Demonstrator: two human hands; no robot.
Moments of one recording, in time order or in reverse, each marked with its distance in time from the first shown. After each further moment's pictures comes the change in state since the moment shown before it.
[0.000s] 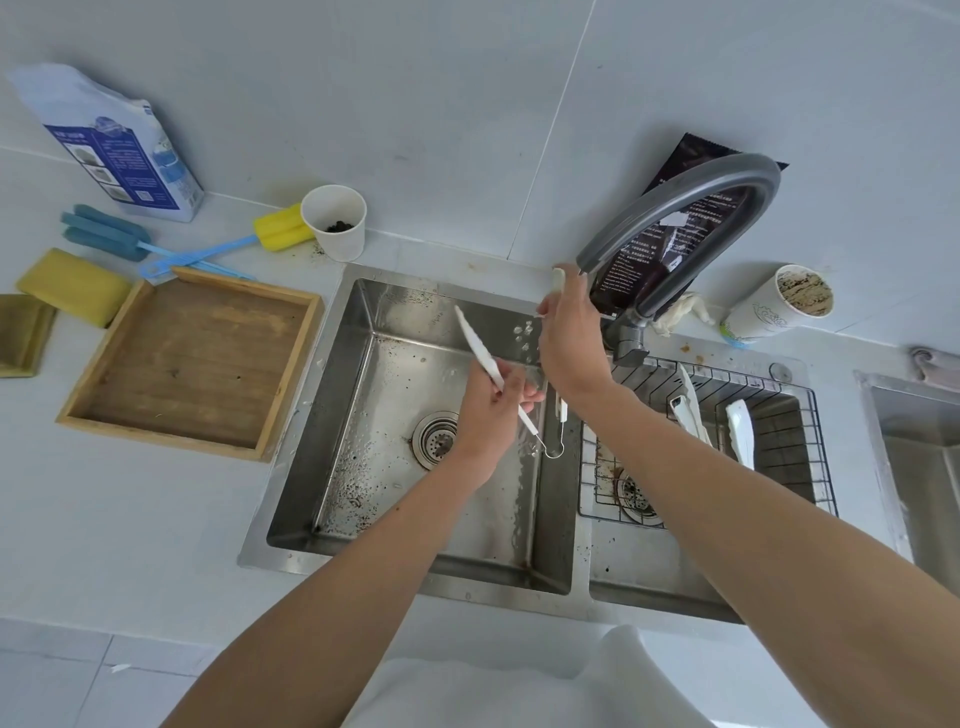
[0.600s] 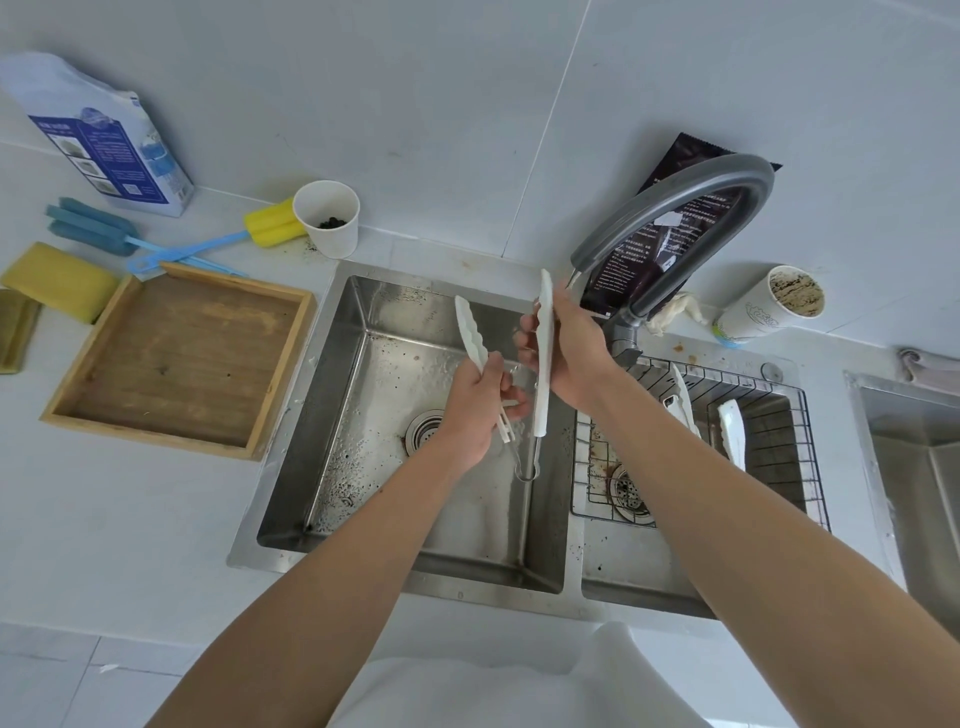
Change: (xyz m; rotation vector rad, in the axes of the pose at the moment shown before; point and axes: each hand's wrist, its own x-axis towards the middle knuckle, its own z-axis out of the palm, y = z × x) left_hand 0.011 0.015 -0.002 -0.114 0.051 -0.225; right_hand 0.000 -0.009 -0.016 1.098 -0.240 0.731
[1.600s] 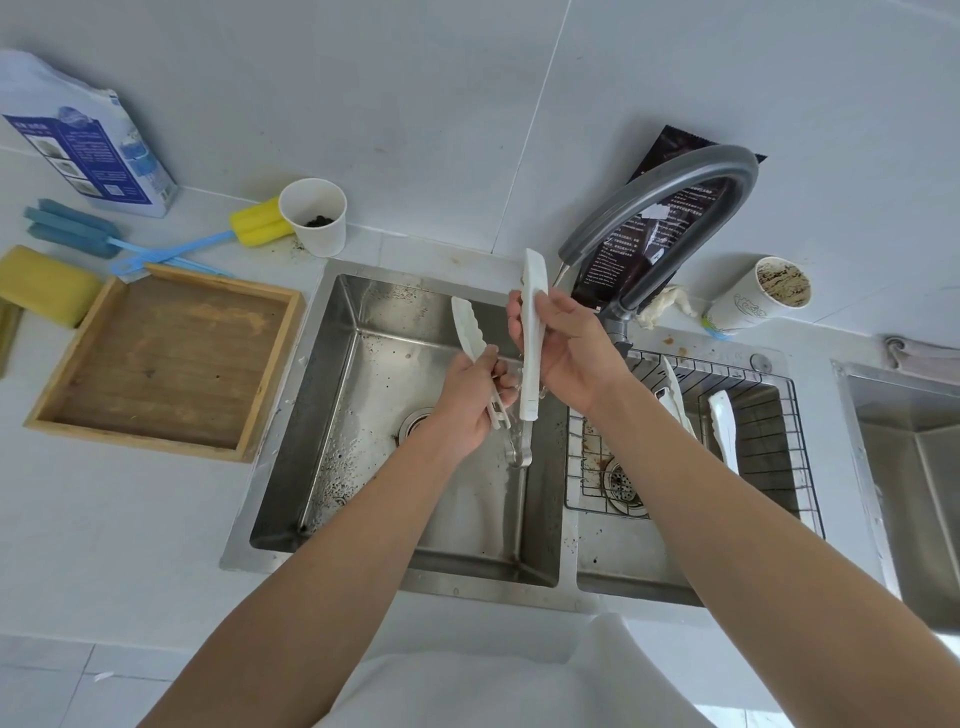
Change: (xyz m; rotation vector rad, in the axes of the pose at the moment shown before) left_hand 0.005 0.011 0.007 -0.277 -0.028 -0.189; right_hand -0.015 0.003 -0.015 0.323 -0.305 -0.068
